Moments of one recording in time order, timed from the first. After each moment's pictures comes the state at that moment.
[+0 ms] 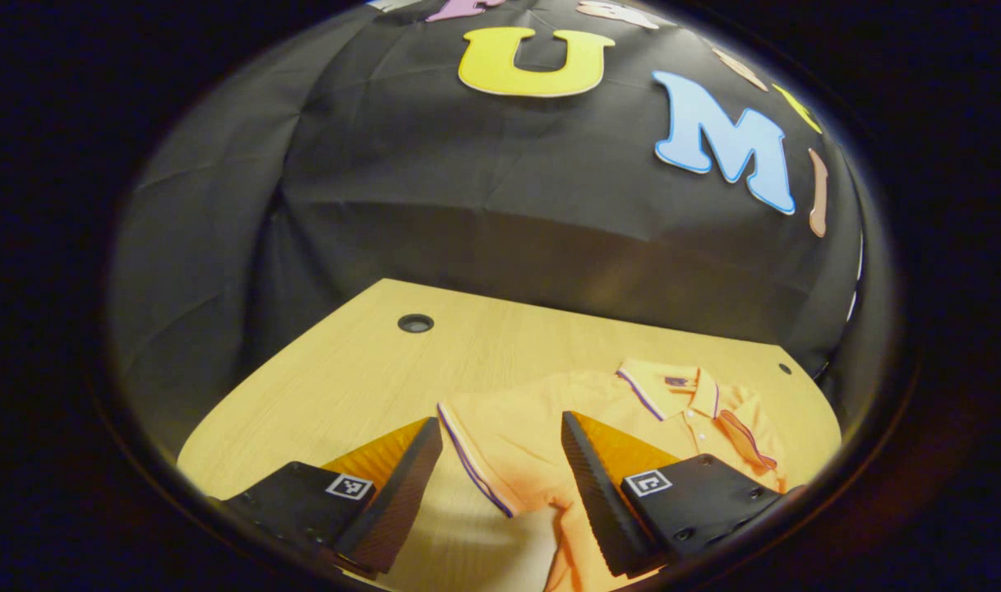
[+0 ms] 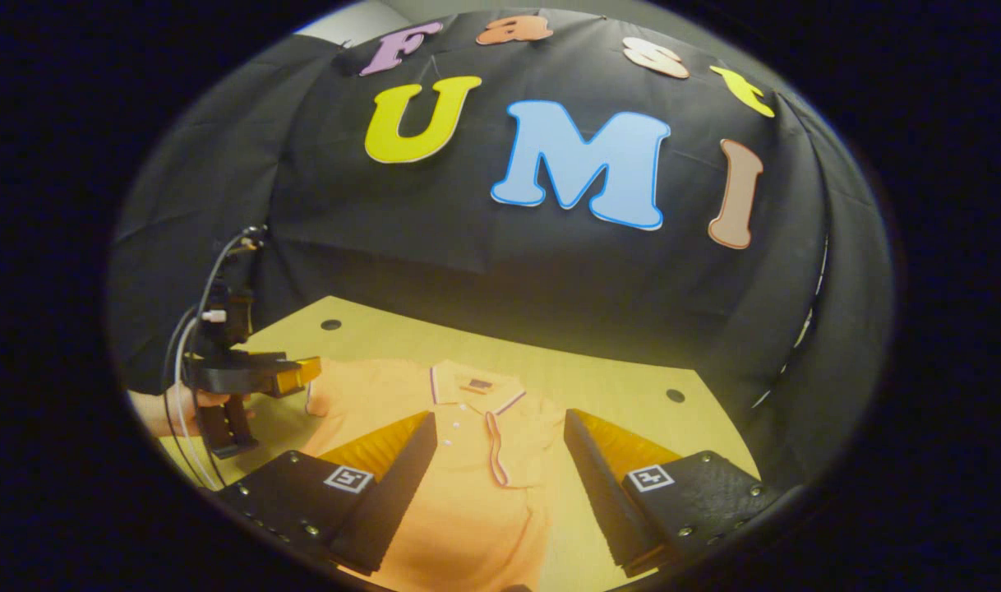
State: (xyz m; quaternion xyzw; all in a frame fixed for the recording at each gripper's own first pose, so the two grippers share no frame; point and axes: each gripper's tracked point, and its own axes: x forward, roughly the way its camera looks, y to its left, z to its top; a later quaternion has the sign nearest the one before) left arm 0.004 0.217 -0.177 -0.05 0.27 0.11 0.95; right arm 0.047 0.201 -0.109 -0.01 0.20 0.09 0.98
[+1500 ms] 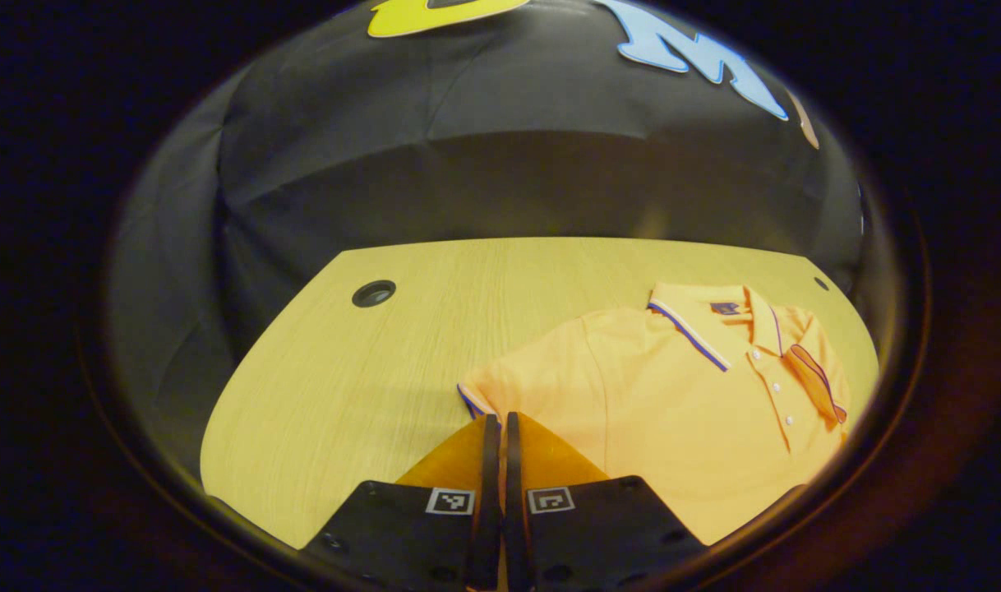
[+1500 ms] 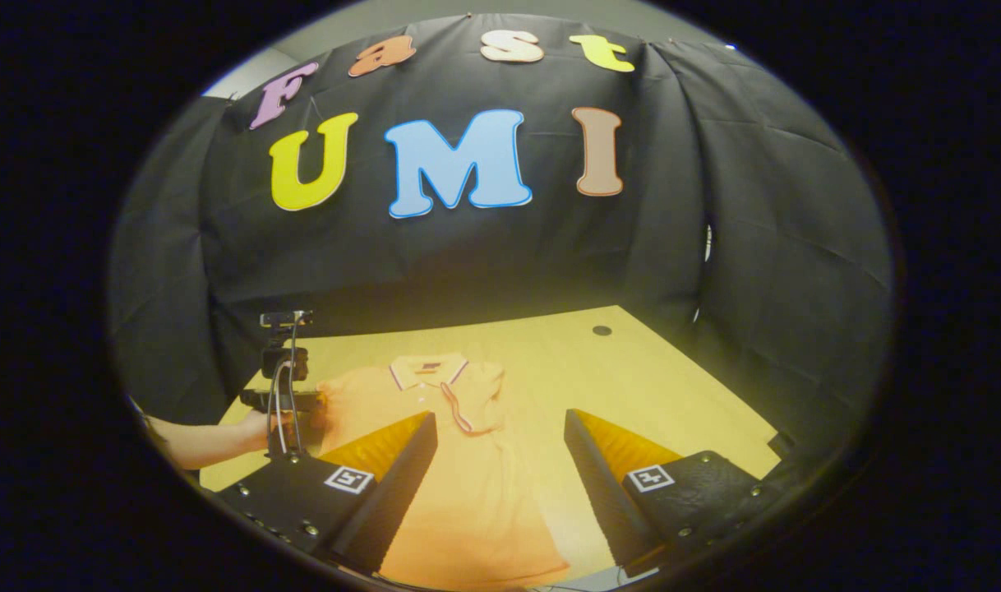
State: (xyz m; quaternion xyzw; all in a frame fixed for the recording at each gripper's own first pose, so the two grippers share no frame) left arm 0.007 0.228 -0.213 0.04 0.37 0.08 0.92; right arm -0.059 0.125 -0.099 0.12 0.24 -0.05 0.96
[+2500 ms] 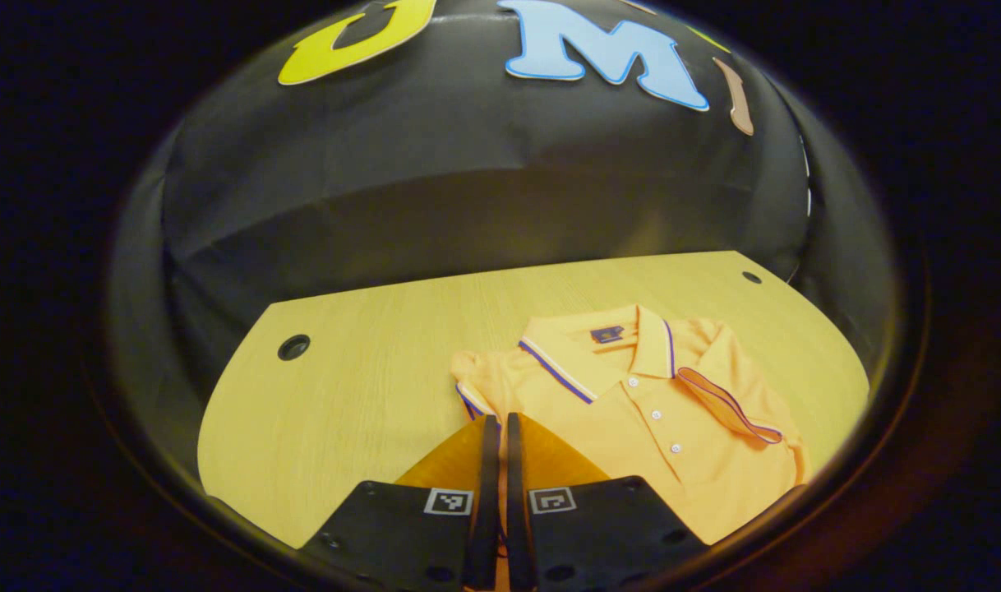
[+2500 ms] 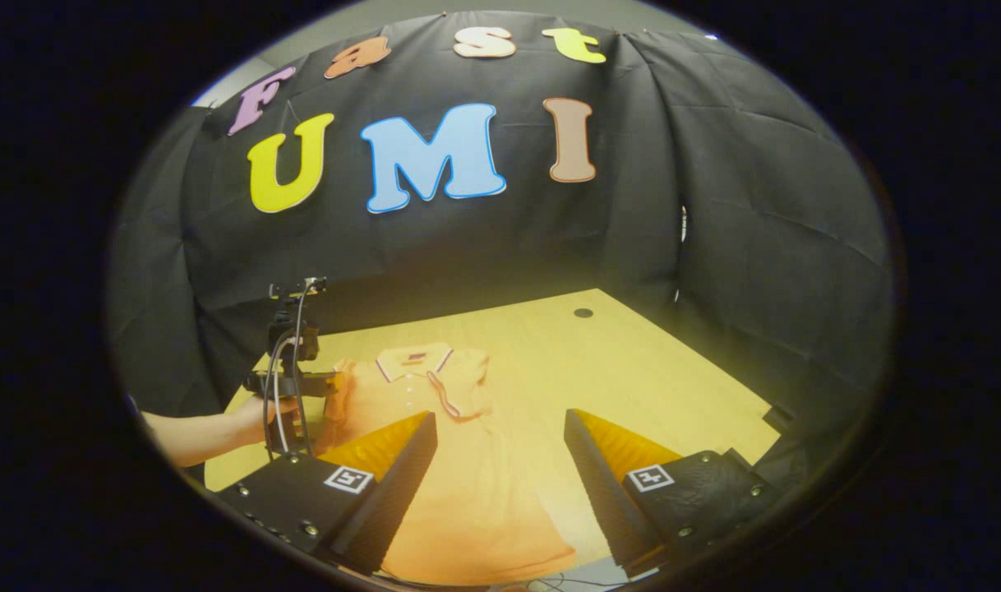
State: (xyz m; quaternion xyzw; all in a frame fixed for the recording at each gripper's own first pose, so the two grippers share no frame) left arm 0.018 0.117 -0.195 0.06 0.36 -0.03 0.93; right arm -0.082 0.121 -0.112 0.14 0.25 -0.08 0.95
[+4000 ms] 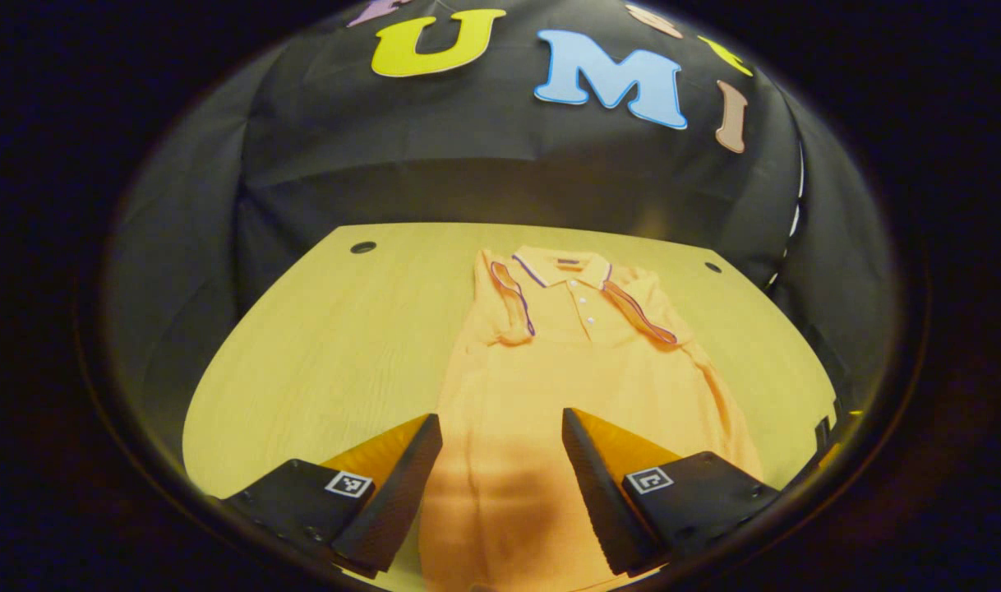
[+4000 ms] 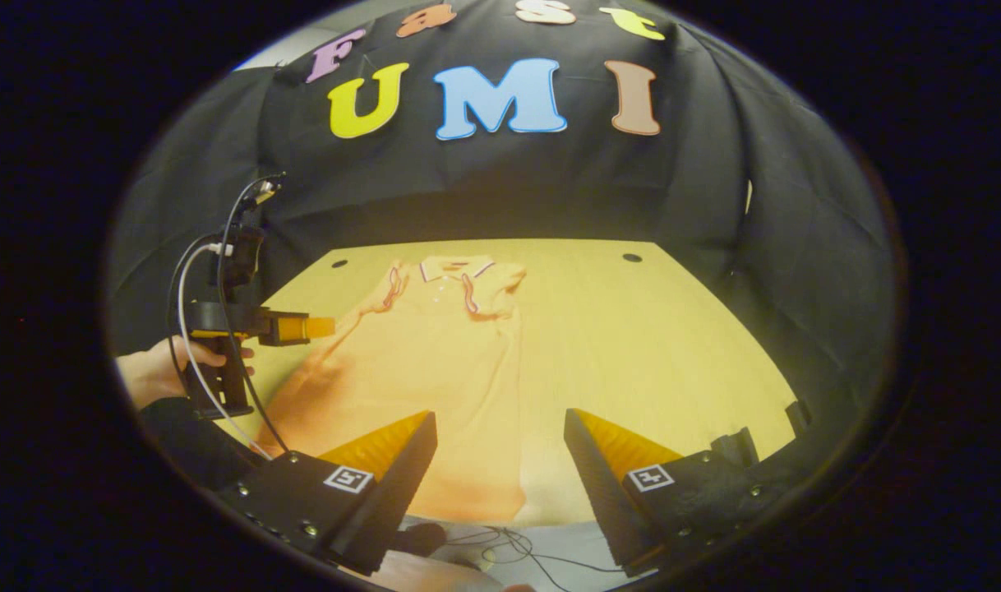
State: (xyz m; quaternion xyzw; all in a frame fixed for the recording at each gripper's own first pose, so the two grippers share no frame) left arm -0.231 0.092 -0.141 0.00 0.38 0.03 0.93; right arm -0.179 0.119 -0.205 0.09 0.33 0.09 0.94
